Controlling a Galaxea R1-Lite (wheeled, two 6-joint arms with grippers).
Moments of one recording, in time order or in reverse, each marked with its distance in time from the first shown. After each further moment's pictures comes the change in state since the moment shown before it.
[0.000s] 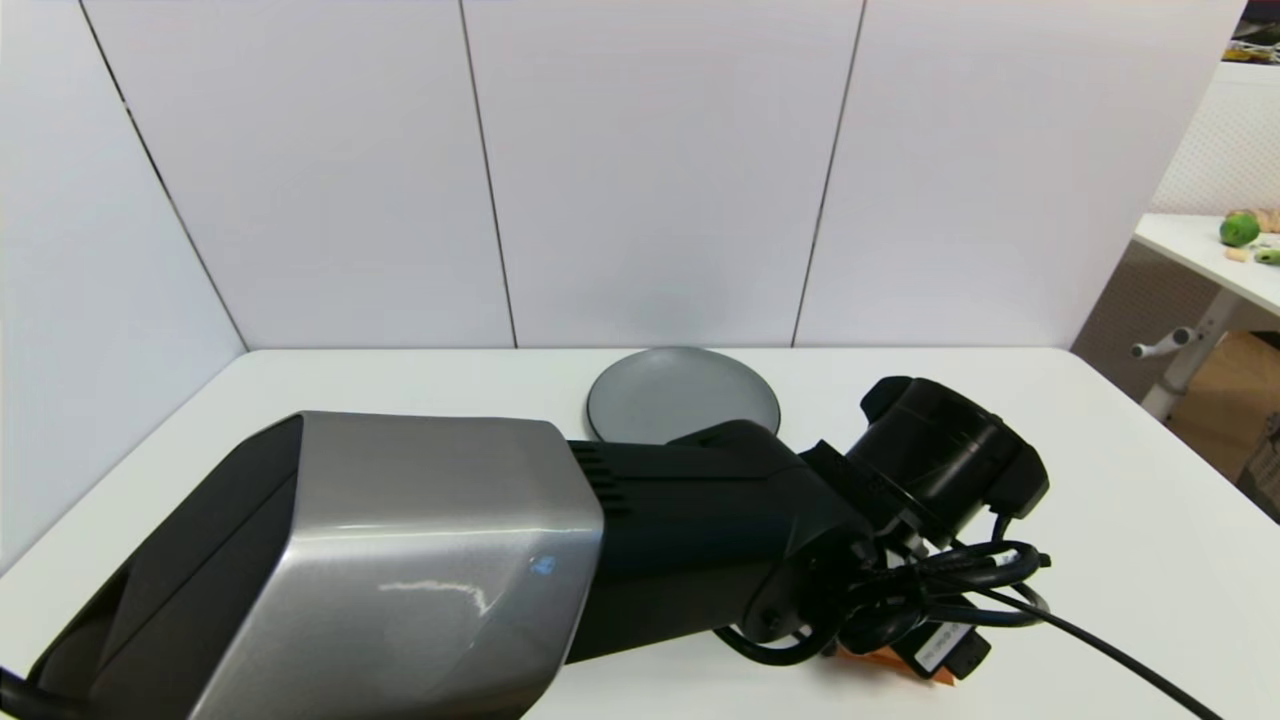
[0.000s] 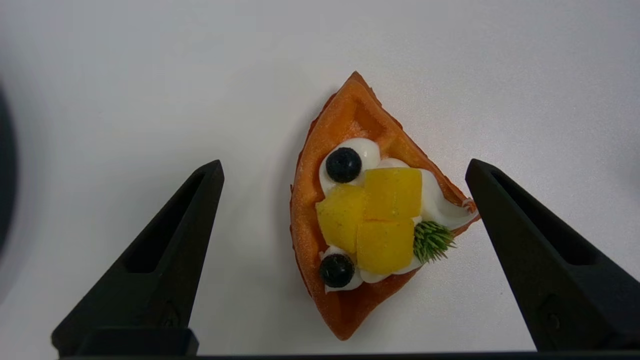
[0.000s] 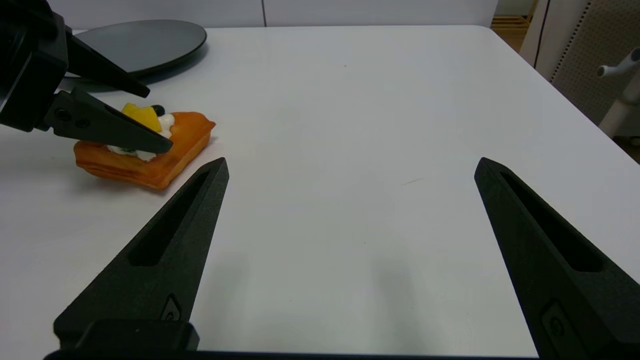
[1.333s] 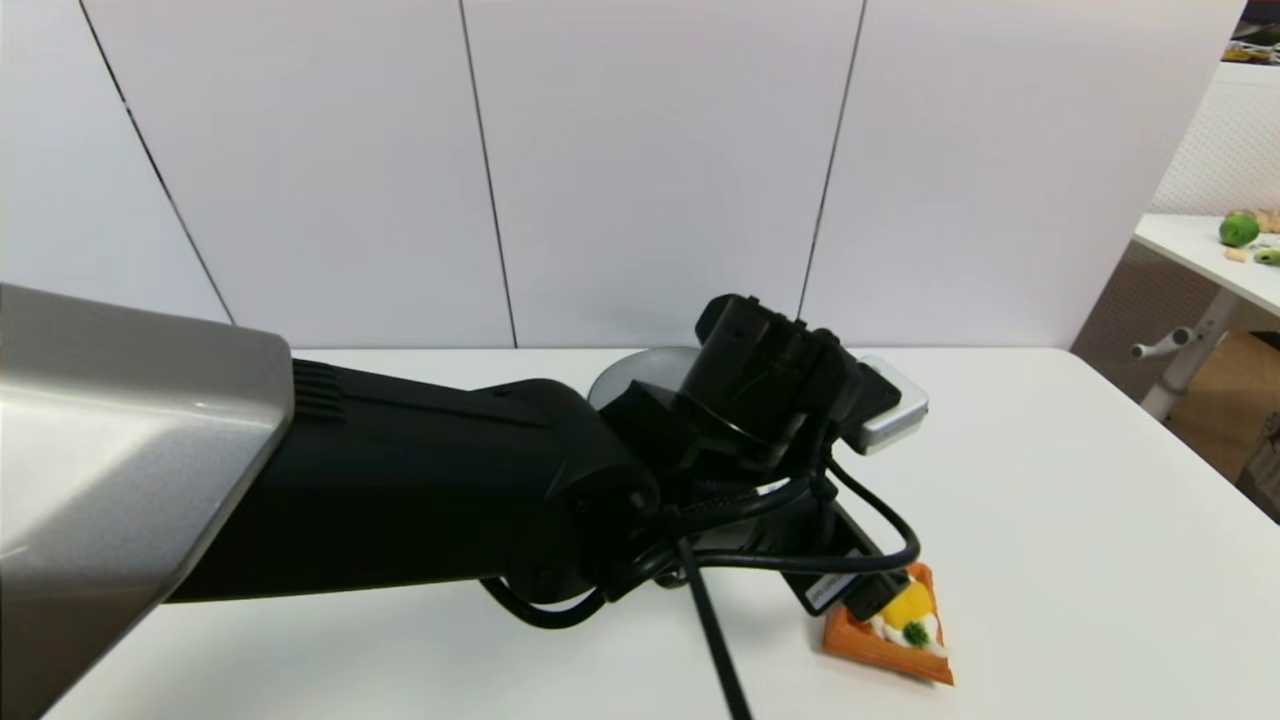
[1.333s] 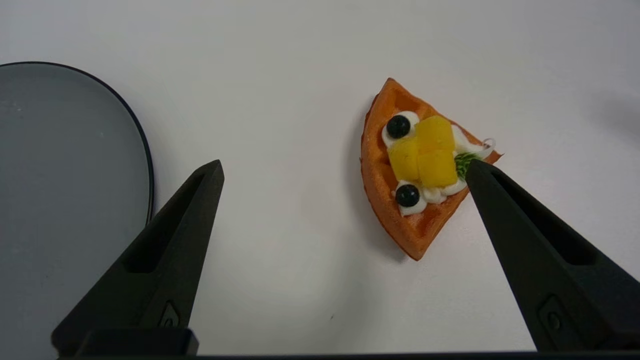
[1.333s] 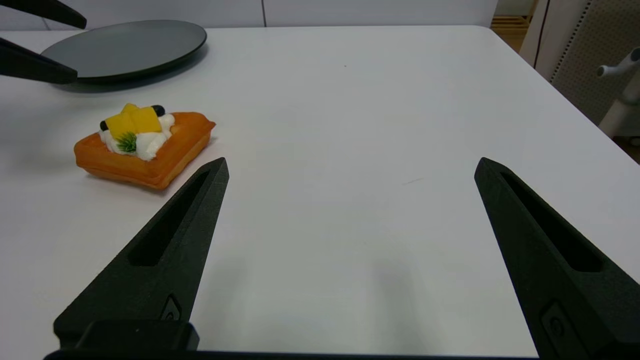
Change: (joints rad) left arm 0.116 -0.263 0.393 -0.320 -0.180 0.215; right arm 0.000 0.000 0.000 0.000 0.000 -0.001
